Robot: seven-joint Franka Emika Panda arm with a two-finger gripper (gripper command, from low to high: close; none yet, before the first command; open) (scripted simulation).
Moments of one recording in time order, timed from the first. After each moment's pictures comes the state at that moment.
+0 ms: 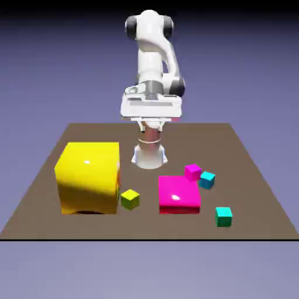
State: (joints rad) arm 0.03 -0.53 0.01 -2.78 -0.02 3.00 0.72
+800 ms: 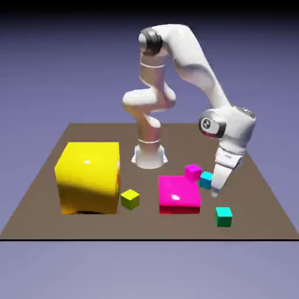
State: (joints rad) arm 0.36 0.34 0.21 -2.10 -0.46 2.25 0.38
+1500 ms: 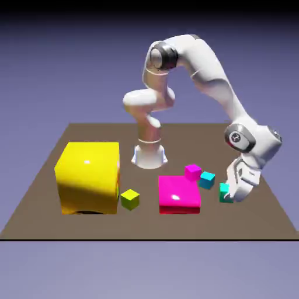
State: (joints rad) arm 0.38 0.34 0.30 -2.11 -0.38 2.01 0.43
